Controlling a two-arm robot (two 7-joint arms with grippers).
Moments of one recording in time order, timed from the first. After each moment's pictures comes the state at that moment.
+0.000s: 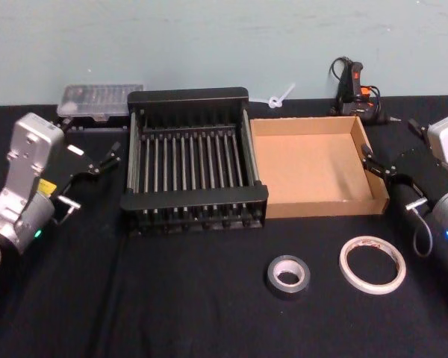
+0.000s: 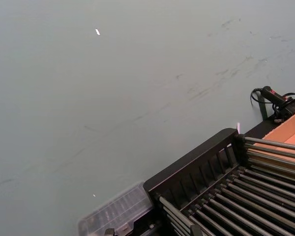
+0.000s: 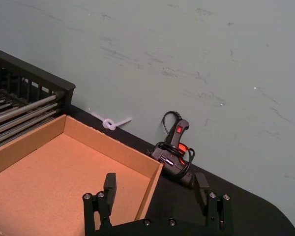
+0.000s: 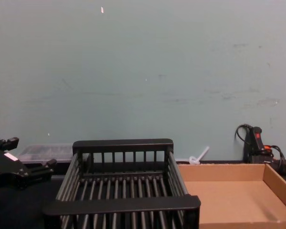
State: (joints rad) left arm -0.20 0.60 0.45 -1.41 -0.25 -0.12 0.03; right arm 0.20 0.60 -0.45 -1.41 0.25 -0.12 -0.03
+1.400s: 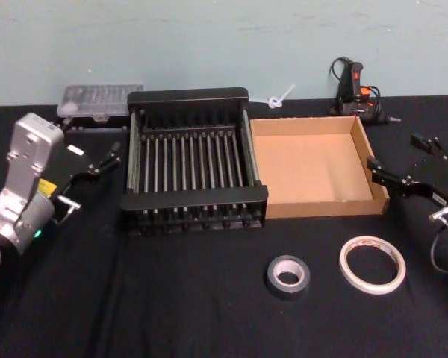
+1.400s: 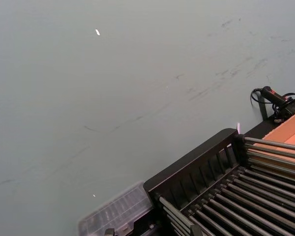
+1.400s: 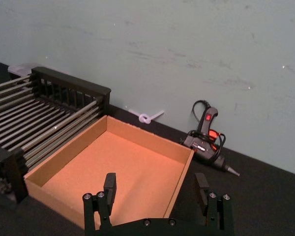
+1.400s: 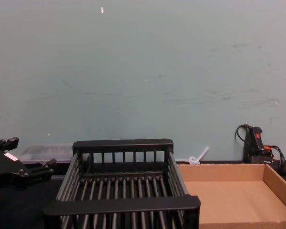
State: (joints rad) left arm -0.20 0.60 0.45 -1.41 -0.25 -0.12 0.03; right arm 0.05 0.67 -0.28 -1.62 0.45 0.06 0.20
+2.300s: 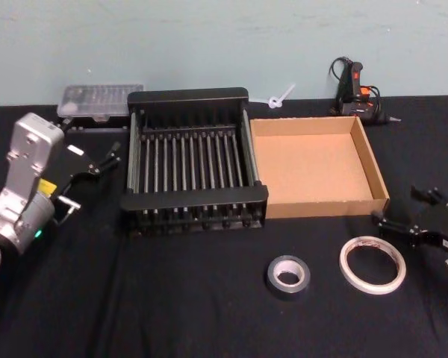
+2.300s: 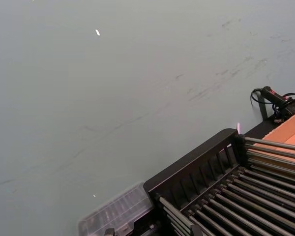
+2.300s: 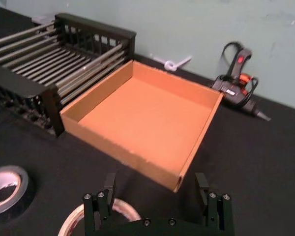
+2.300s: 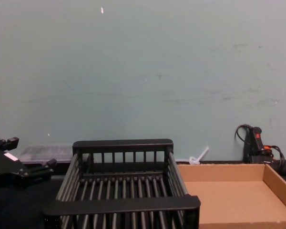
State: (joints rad) left arm -0.20 0.60 0.45 -1.41 -0.25 -0.12 0.03; right arm -0.09 0.73 -0.20 -1.72 0.47 0.22 0.30
